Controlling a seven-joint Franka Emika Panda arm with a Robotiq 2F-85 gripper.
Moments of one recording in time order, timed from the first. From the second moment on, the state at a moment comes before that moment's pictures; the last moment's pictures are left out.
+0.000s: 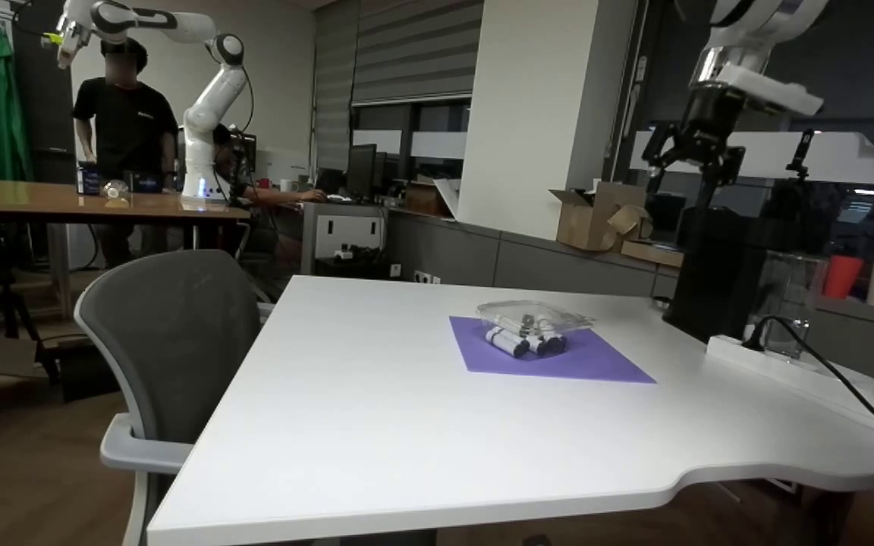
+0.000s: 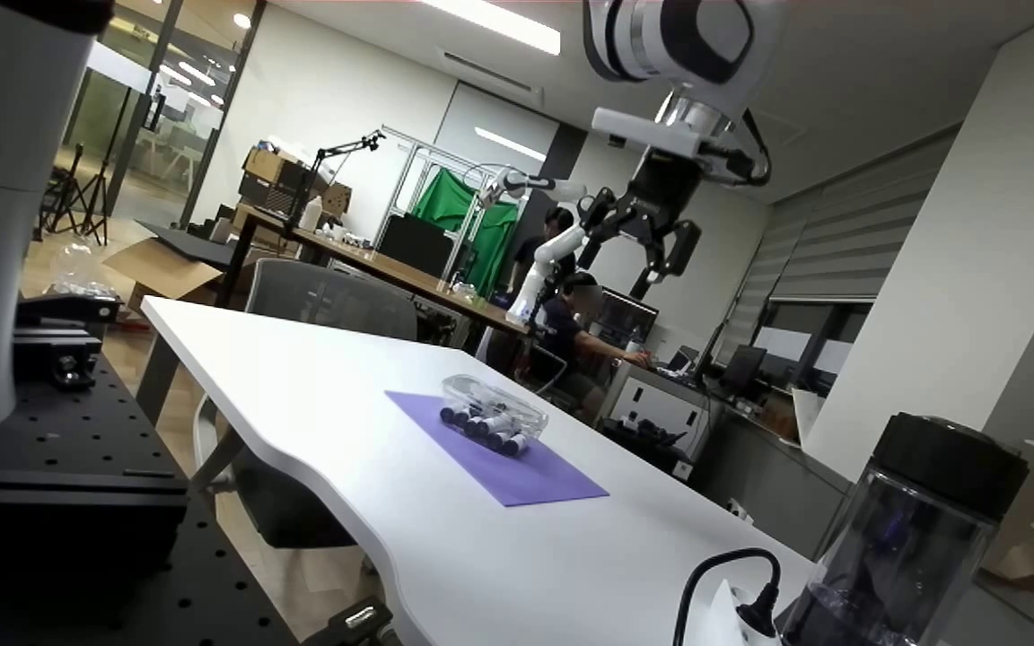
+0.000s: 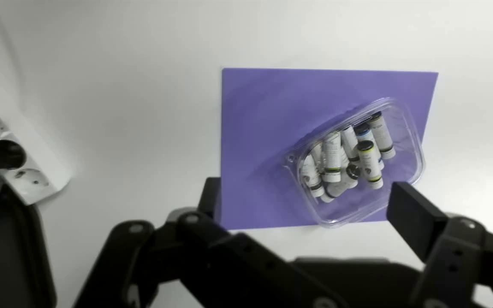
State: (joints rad) arm -0.15 0.03 -0.18 -2.12 0.19 2.16 -0.30
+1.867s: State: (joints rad) arm -0.25 0.54 -0.05 -1.84 0.34 2.15 -0.48
